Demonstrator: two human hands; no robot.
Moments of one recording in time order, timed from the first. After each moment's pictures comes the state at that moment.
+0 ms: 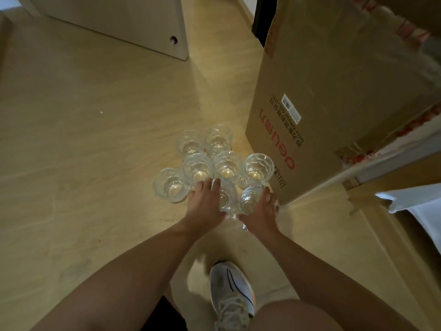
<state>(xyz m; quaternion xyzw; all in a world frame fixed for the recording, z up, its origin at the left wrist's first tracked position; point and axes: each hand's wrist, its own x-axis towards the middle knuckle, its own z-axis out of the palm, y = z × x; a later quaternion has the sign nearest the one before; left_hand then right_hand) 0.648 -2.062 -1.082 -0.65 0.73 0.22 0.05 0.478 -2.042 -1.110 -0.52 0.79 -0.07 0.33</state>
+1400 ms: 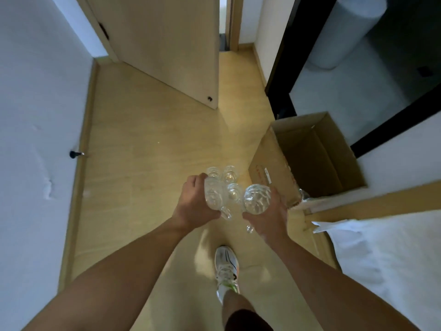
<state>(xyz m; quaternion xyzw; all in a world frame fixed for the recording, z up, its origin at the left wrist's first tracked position) 0.708 -2.017 -0.640 -0.71 0.59 0.32 -0.20 0.490 -2.020 -0.660 -0.52 0.74 -0.21 0.37</state>
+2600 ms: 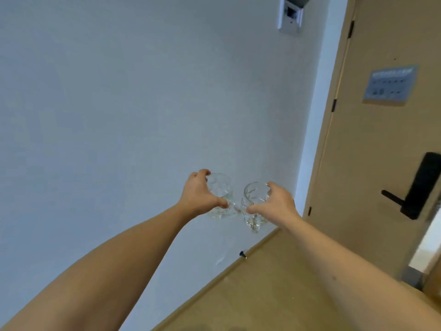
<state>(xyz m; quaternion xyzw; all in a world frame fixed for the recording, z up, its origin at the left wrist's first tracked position) 0.856 -1.737 -0.099 -0.87 0.24 -0.08 -0.43 0.748 -1.944 -0.114 -0.89 0.20 -0.21 0.34</state>
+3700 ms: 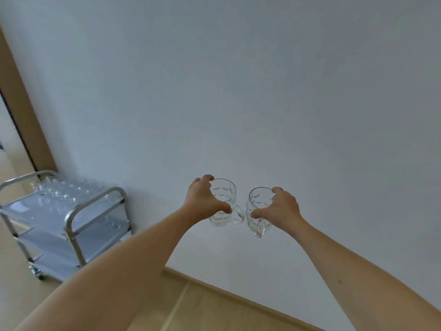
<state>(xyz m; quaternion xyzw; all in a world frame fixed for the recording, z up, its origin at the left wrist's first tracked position) 0.576 -1.100 -0.117 -0.86 -0.26 -0.26 -0.35 0.714 -1.289 -0.134 -0.89 -0.25 0.03 0.39</state>
